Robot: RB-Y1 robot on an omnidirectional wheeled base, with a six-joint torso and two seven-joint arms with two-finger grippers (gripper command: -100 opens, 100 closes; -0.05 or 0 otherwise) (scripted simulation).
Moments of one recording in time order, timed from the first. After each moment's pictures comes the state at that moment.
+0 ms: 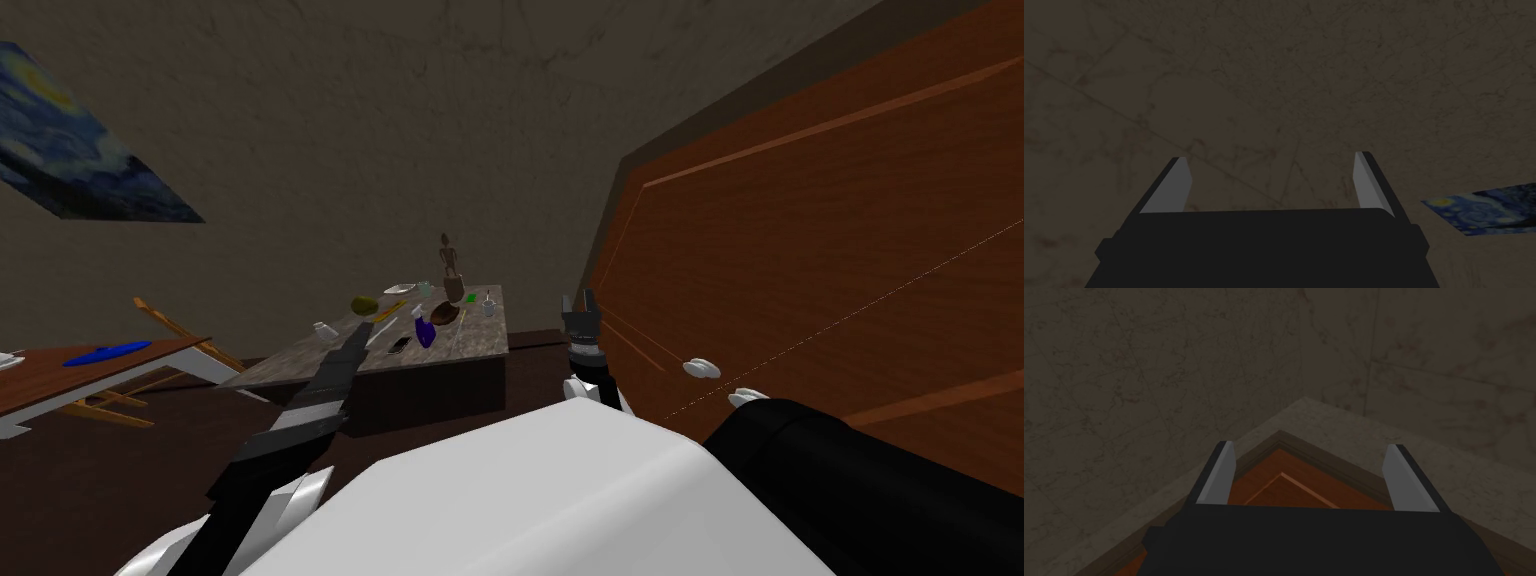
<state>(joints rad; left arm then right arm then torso) 0.55 0.26 0.22 -2.22 -0.16 -0.36 -0.19 0.49 0.01 0.03 -2.27 -0.02 -0.63 -0.12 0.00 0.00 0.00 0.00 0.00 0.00</state>
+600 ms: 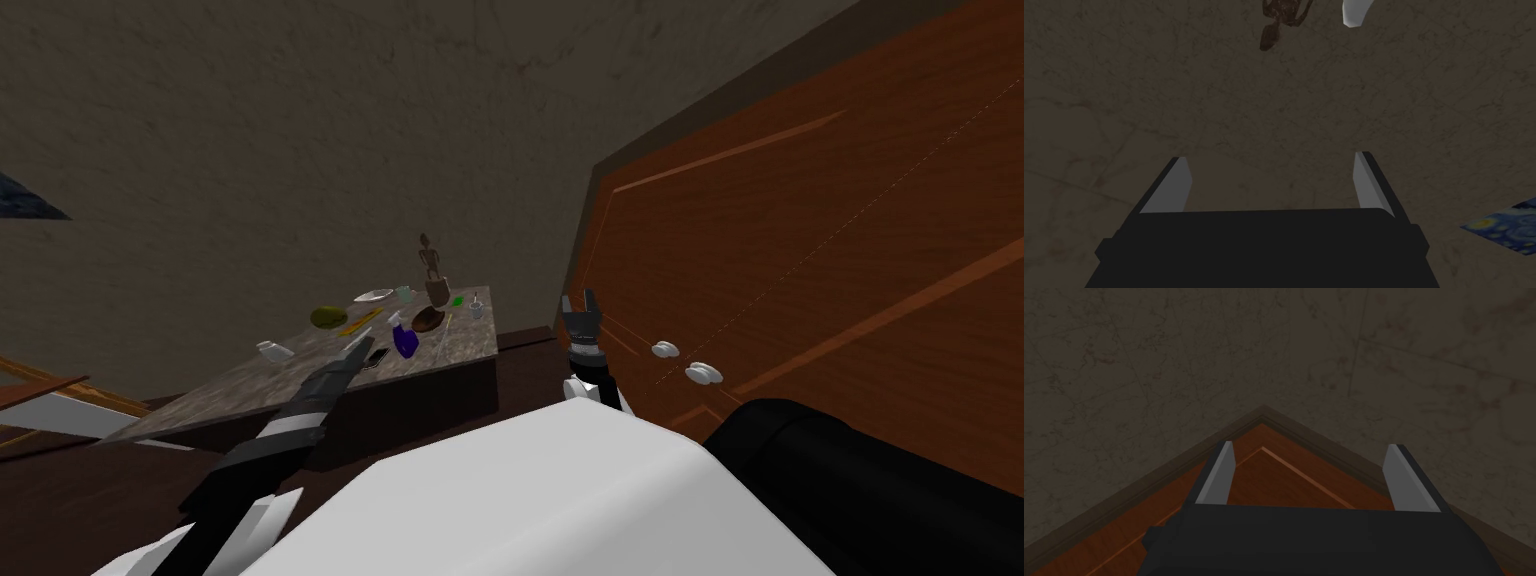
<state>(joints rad) 0.55 0.36 0.29 -2.09 -0.25 -0.29 -0.27 0.49 0.01 0.03 -2.27 -0.02 -0.63 -0.12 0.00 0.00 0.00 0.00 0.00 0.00</state>
